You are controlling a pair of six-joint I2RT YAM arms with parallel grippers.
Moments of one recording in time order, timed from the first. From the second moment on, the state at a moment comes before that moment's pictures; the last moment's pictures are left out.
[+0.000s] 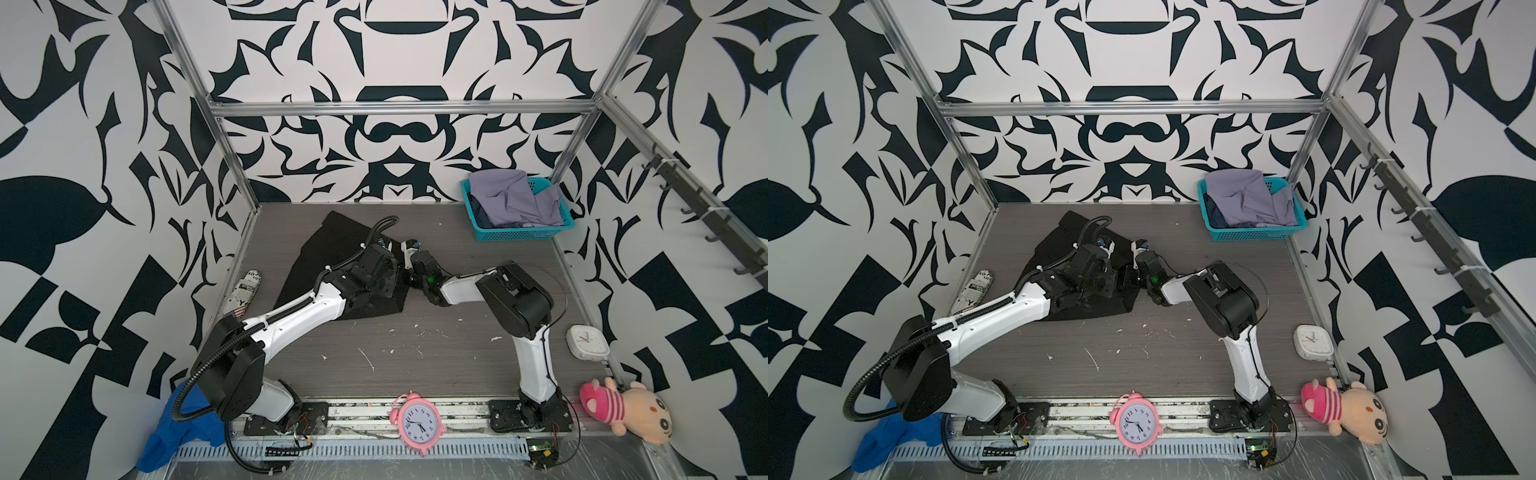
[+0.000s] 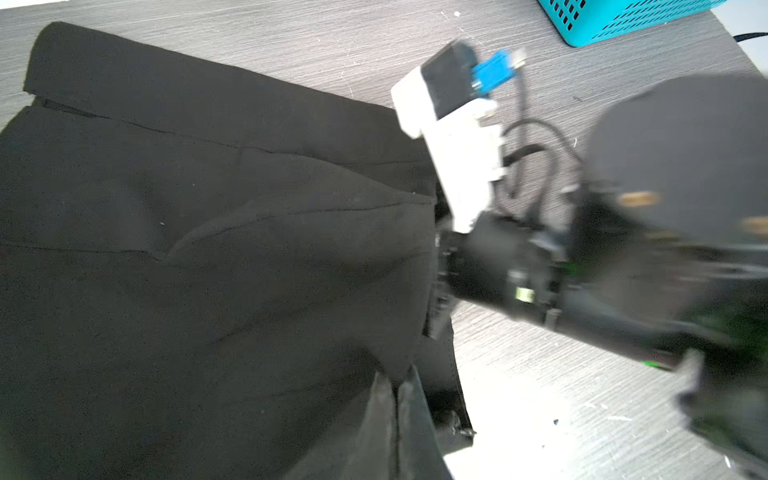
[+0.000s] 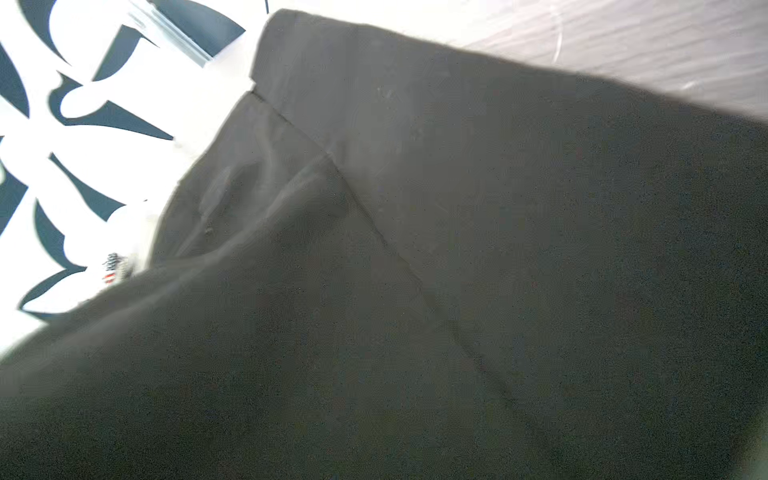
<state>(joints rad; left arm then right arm) -0.77 1.47 1.05 -0.37 -0.19 -0.34 0.62 2.06 1.06 0.50 -0.18 0.66</state>
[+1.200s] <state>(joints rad) -0.78 1.56 1.04 -0.23 0.00 -0.28 0.45 2.02 0.88 0.62 -0.43 0.83</state>
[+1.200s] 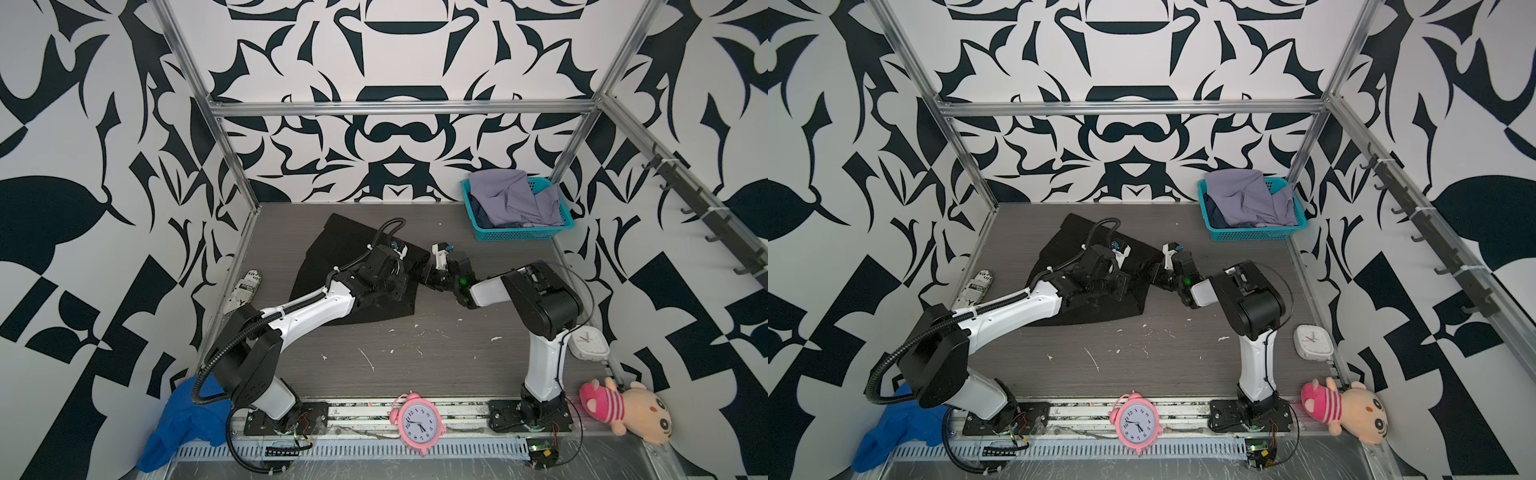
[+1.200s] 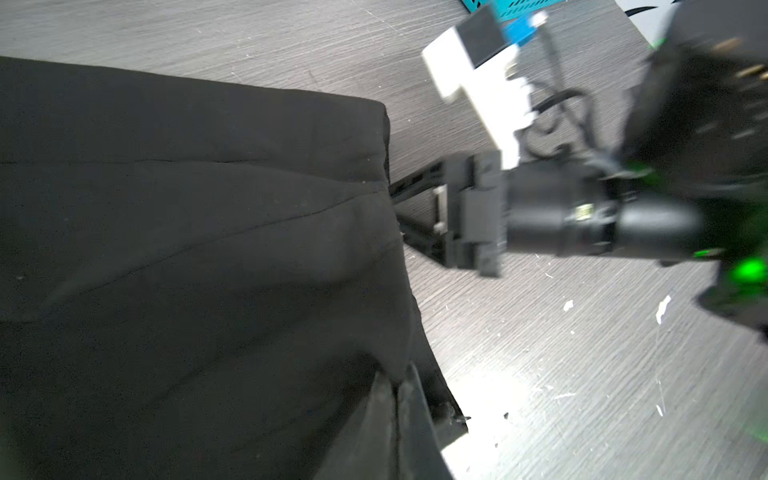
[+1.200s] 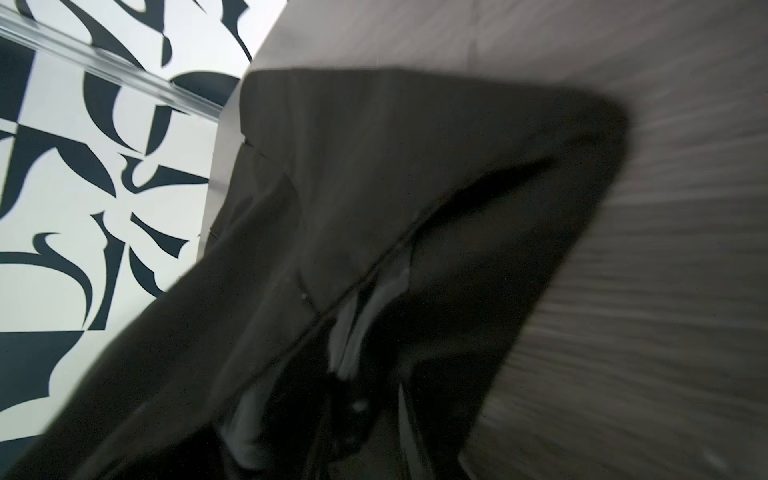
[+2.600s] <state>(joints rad) -0.80 1.56 1.04 -0.15 -0.01 -0.28 0.38 1.75 0.91 0.44 -0.48 0.61</state>
